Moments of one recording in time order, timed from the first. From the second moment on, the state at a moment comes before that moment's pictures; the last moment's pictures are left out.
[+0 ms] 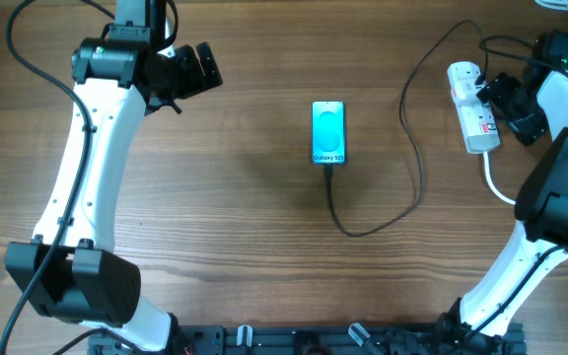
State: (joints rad) left arm -0.12 1.75 1.74 -1.08 0.07 -0.45; right arm -0.34 2.20 1.67 -0.80 0.03 0.51
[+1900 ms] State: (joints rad) left arm -0.12 1.75 1.74 -1.08 0.07 -0.45; right arm -0.19 0.84 1.22 -1.09 -0.25 0.13
